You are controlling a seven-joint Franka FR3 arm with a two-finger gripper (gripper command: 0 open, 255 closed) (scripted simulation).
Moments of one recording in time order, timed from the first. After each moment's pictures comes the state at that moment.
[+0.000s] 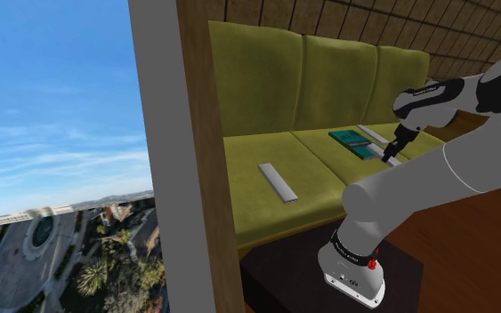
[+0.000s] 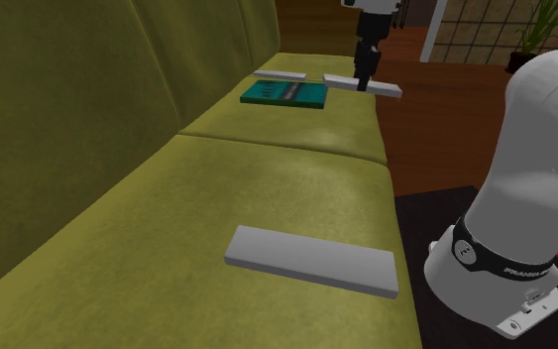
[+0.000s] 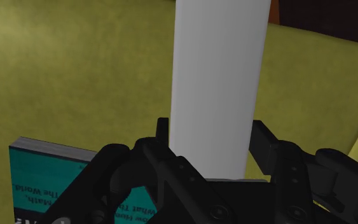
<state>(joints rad) -0.50 -0.47 -0.97 -2.45 -0.42 2.19 -0.92</state>
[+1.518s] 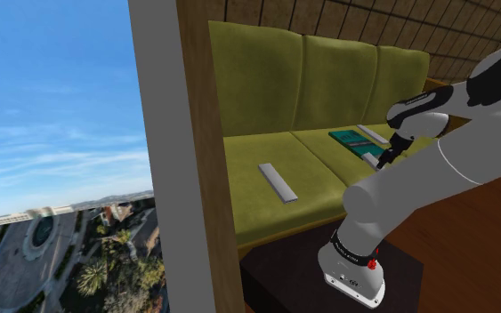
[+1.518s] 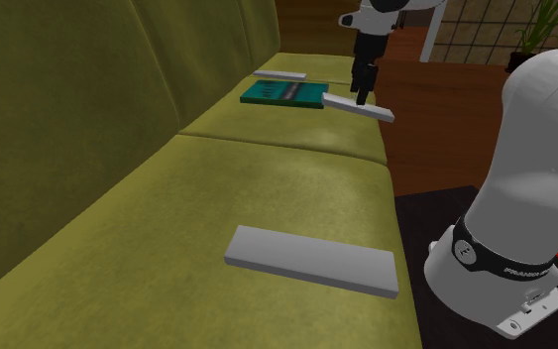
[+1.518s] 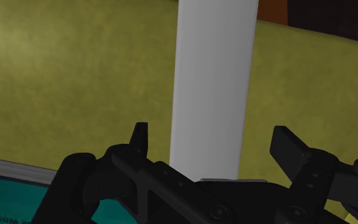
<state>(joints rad) -0.45 -0.39 -1.05 -2.50 -0.41 2.31 -0.94</state>
